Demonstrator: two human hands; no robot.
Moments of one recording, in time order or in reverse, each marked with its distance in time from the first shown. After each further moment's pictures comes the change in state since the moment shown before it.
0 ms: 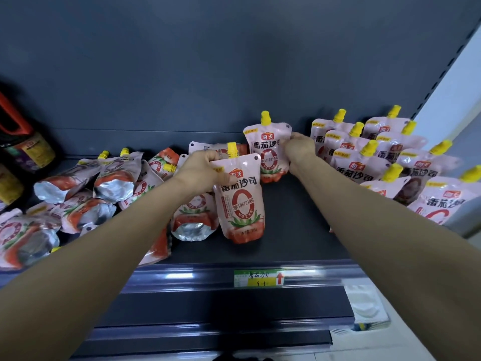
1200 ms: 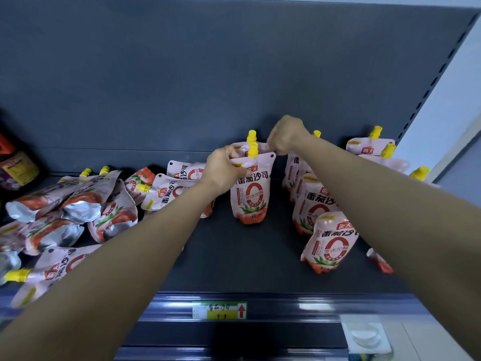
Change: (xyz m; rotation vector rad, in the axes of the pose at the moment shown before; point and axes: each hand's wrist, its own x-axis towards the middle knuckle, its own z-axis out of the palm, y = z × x) left_hand 0.066 0.052 0.085 0.067 0.210 0.194; right_hand 0.043 -0.076 -0.043 -0.999 -0.167 -0.333
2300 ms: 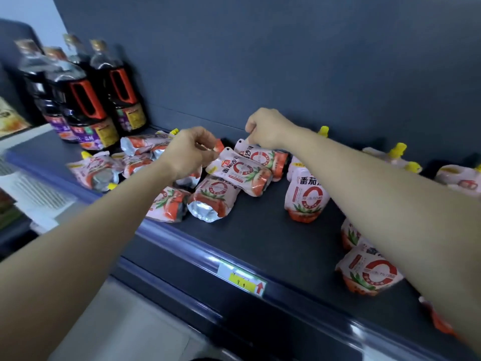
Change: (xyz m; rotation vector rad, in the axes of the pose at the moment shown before) left_hand -0.102 -0.022 -0.122 0.145 0.323 -0.149; right_hand -0.057 -0.103 0.051 -0.137 -0.228 -0.715
